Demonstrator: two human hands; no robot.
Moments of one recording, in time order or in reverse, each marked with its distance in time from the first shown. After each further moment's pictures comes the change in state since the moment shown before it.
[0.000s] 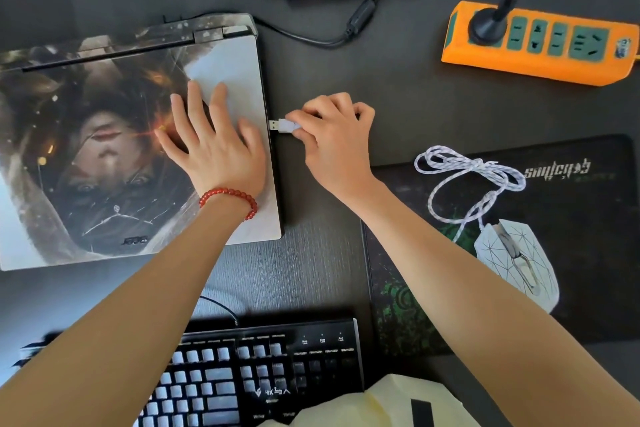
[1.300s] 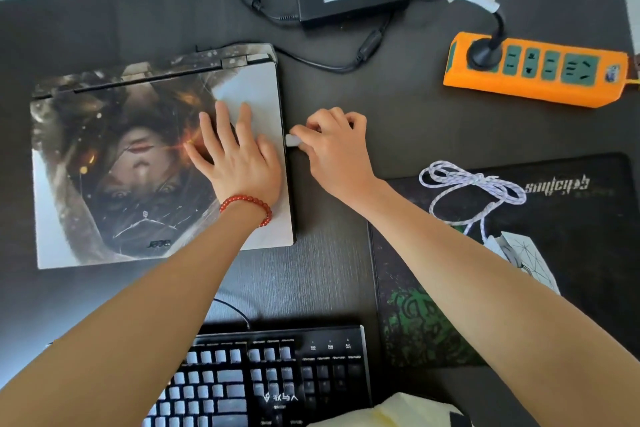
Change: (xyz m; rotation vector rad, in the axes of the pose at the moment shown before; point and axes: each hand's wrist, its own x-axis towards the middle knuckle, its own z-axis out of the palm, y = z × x) left_hand 0.000 -0.001 0.012 -0.001 -0.065 0.013; right_hand 0.010 0.008 0.013 -0.084 -0.098 -0.135
